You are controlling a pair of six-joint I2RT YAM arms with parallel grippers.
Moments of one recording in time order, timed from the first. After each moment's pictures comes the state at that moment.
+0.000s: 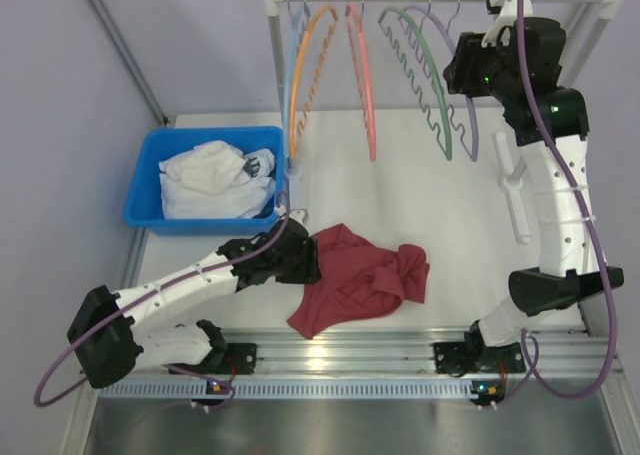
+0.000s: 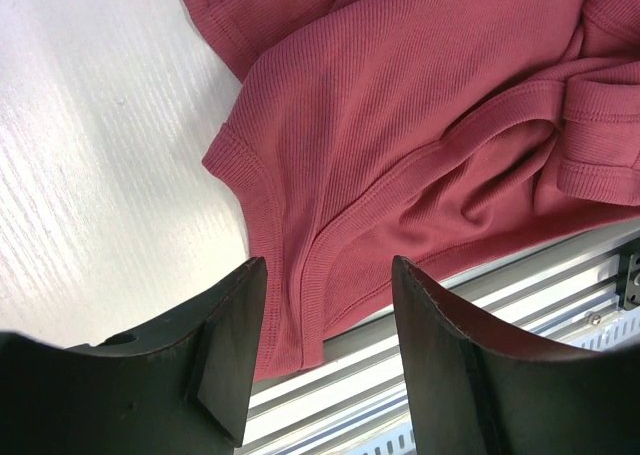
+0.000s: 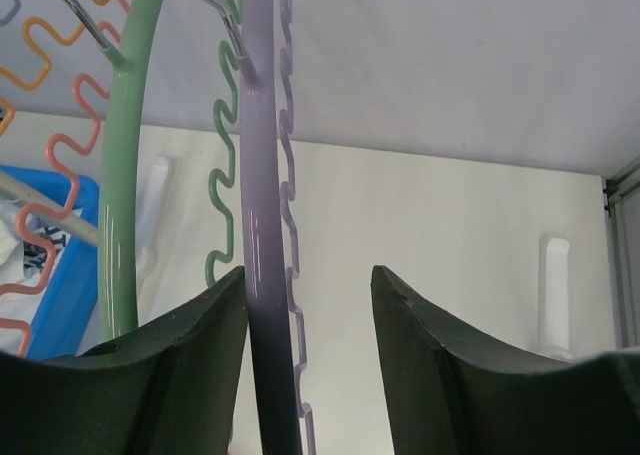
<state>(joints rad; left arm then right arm) -0.87 1.17 0.77 -0.53 -0.06 -0.76 0.20 1.60 2.17 -0.84 -0.02 0.08</state>
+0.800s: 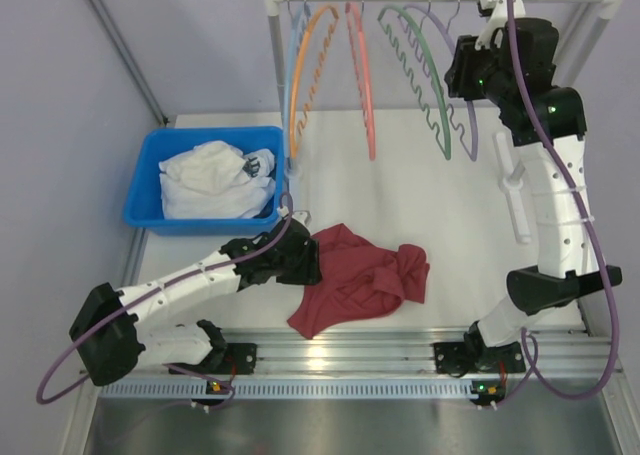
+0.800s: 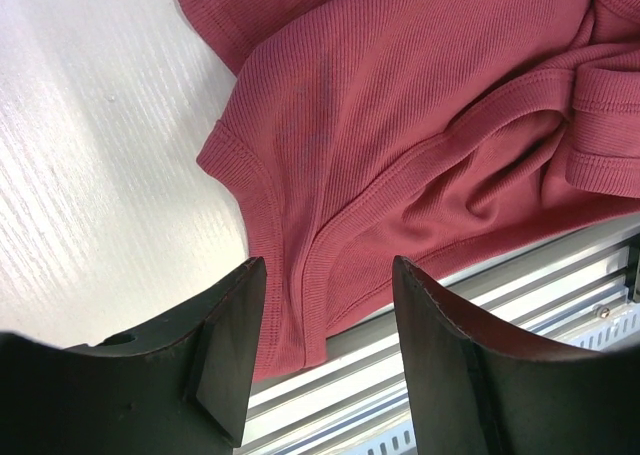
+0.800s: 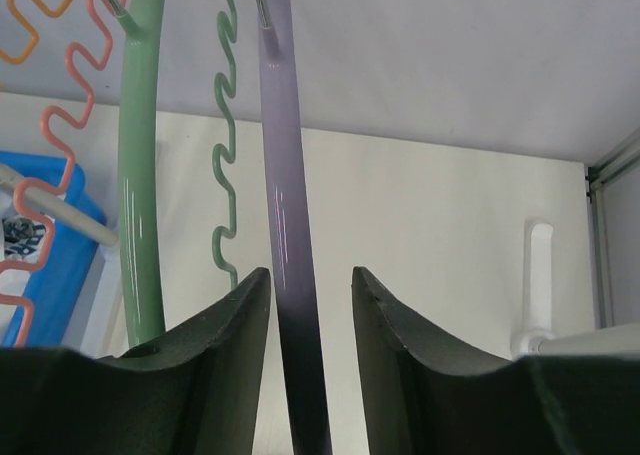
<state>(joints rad) -0.87 1.19 0.77 -0.53 -0.04 -0.74 0.25 1.61 2.22 -0.91 0.05 0.05</state>
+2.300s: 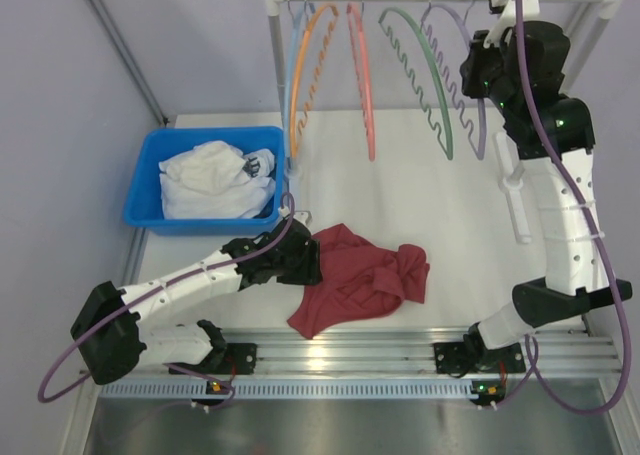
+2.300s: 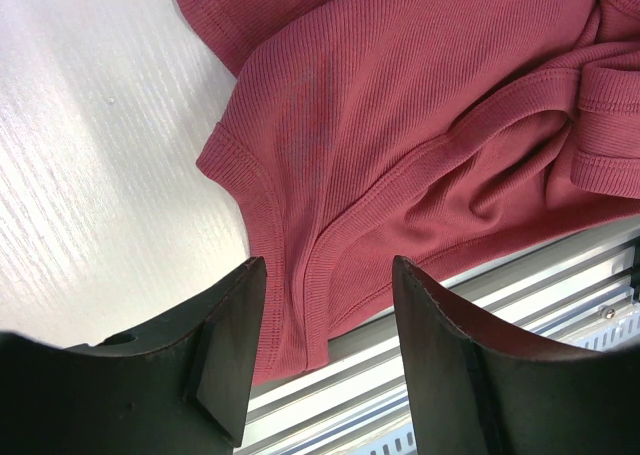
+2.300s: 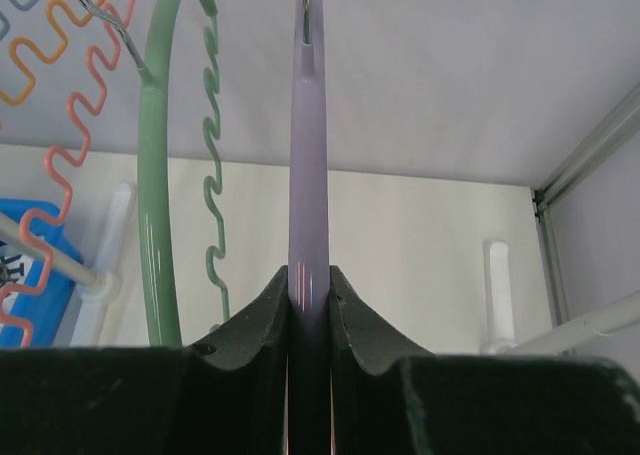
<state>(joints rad) -0.87 1.20 0.77 -0.52 -0.04 -0.73 0.29 1.54 2.17 -0.84 0.18 0.03</state>
